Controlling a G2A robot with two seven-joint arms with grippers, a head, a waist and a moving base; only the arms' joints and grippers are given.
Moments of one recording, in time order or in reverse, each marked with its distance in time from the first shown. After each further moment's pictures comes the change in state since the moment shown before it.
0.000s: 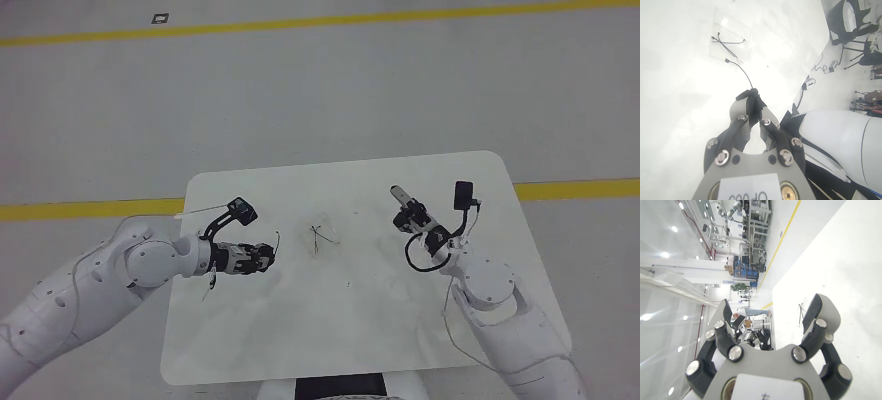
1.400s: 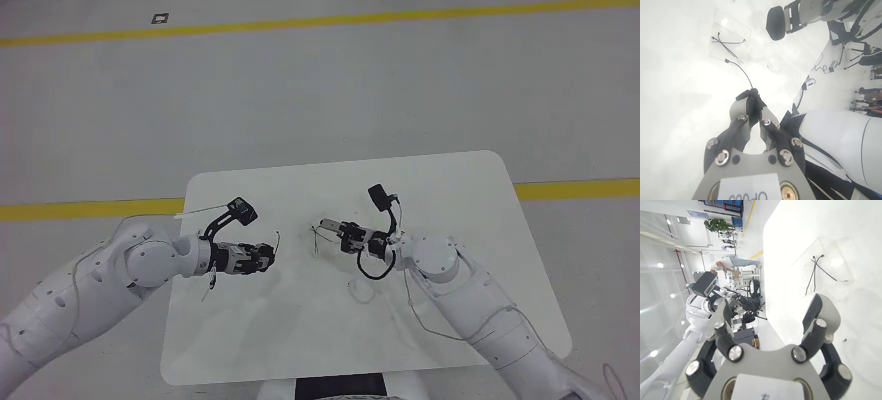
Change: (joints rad) left arm 0.000 0.000 0.000 0.000 0.000 0.000 0.000; right arm 0.284 -0.043 -0.285 0.269 -0.046 0.008 0.338
